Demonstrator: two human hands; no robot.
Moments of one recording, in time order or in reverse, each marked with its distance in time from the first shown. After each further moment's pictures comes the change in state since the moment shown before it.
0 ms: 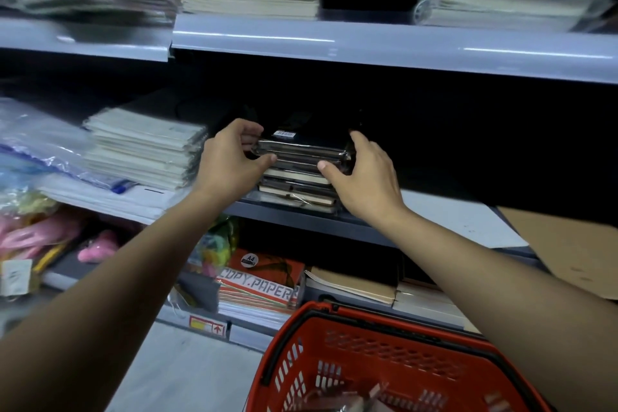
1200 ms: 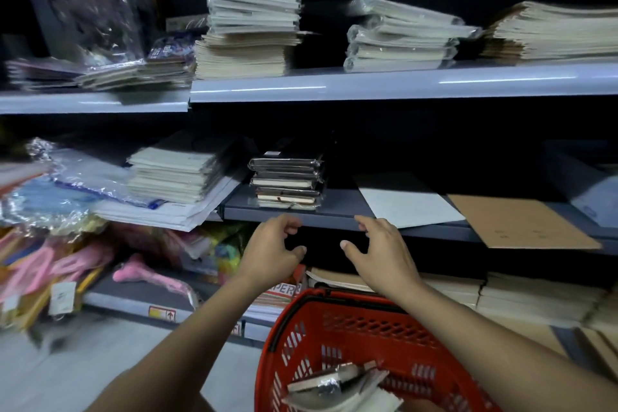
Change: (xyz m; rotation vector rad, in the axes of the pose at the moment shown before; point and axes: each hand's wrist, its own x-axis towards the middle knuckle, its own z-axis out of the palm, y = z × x) left_hand -0.161 0.058 0.020 0.124 -0.316 0.035; right_hand -0.157 0.053 -0.051 0.006 -0.086 0.079
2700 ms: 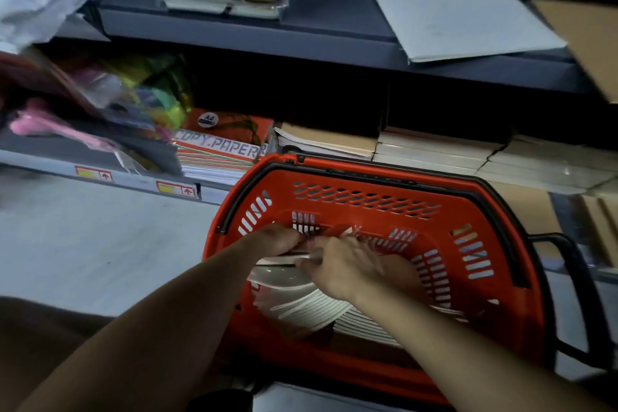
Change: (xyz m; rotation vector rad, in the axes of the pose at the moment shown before) left_hand -0.069 -0.136 0.245 0.004 -0.974 -0.767; right_hand -0.106 0.114 0.165 -0.299 -0.781 0.331
